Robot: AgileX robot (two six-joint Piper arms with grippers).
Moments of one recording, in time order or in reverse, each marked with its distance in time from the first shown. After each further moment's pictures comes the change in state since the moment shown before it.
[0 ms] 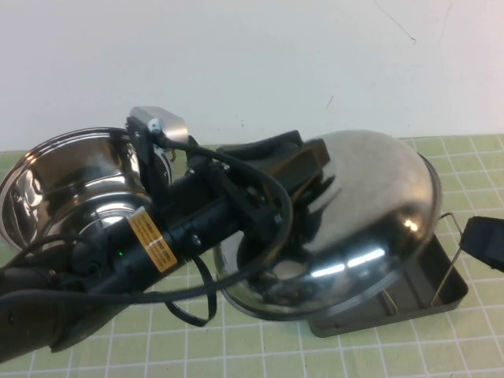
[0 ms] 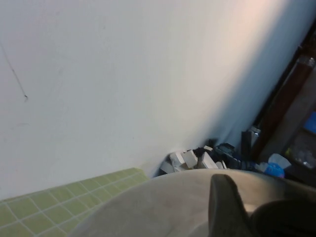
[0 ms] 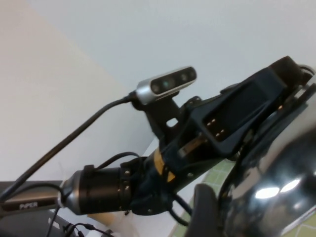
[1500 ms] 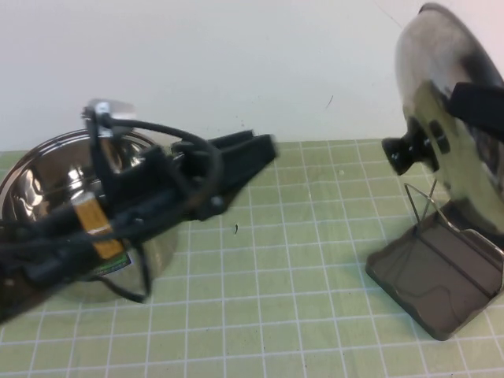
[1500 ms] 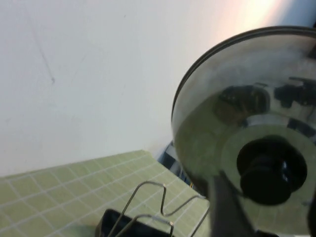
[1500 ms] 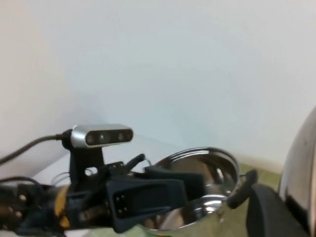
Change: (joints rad) right arm 0.008 0.260 -0.311 -0.011 -0.098 -0.409; left arm 0.197 -0.028 0.000 0.245 -0.023 -0.227
